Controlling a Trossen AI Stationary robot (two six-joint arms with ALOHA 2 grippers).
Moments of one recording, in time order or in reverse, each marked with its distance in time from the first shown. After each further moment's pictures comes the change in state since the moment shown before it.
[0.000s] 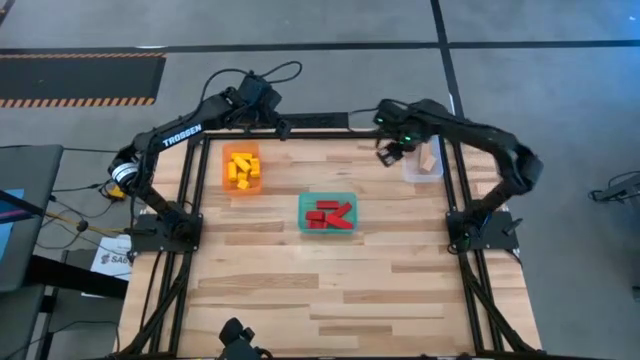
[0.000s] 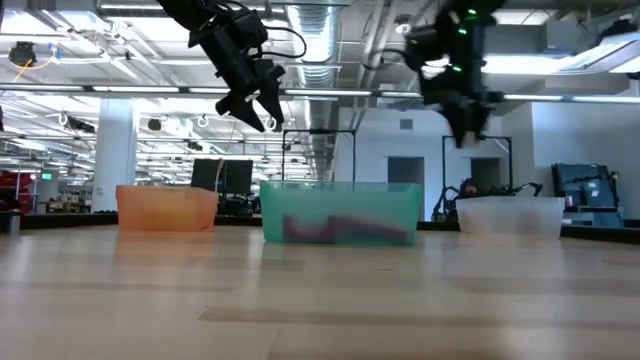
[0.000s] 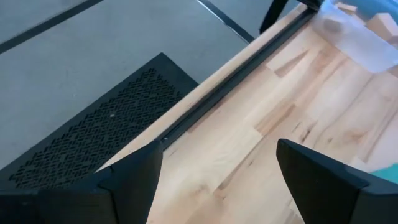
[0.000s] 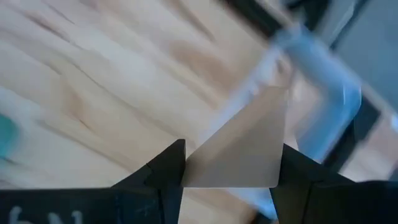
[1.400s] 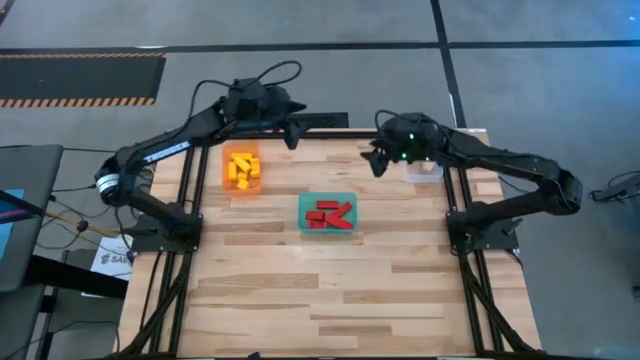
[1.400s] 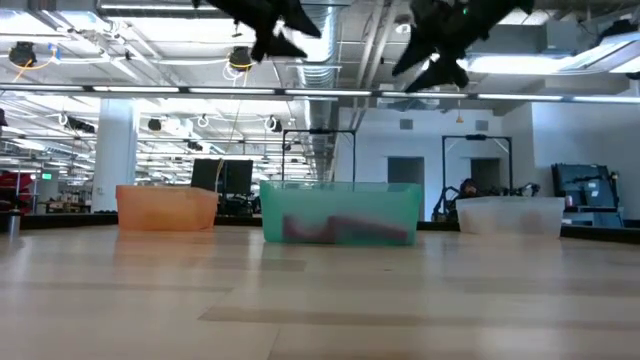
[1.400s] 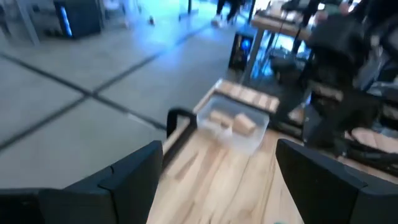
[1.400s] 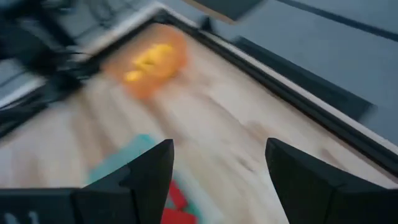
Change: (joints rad) left arm -0.208 -0.140 0.000 0.326 0.090 0.012; right arm 0.208 -0.377 -0.332 0.836 -0.252 0.012
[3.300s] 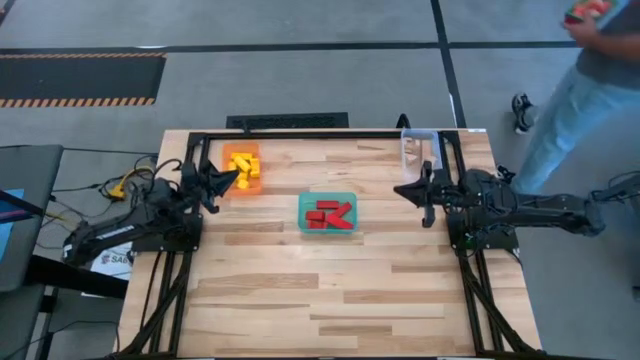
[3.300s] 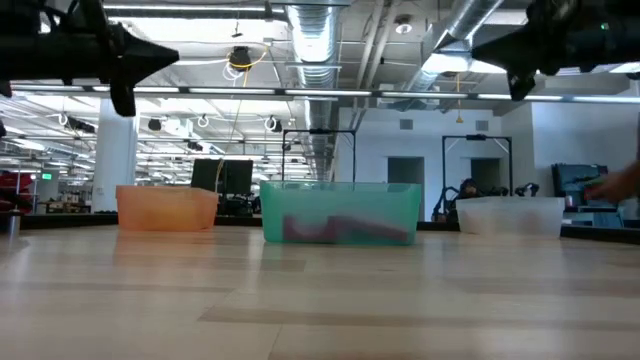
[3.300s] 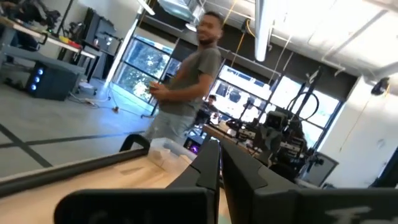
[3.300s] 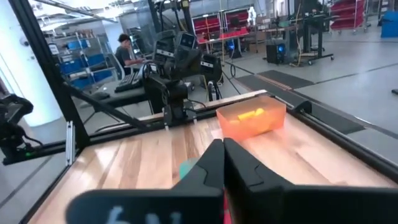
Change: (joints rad) left arm -0.178 -1.377 -1.314 0.505 -0.173 -0.390; right arm 0.257 -0.798 -0.798 0.584 -0.065 -0.144
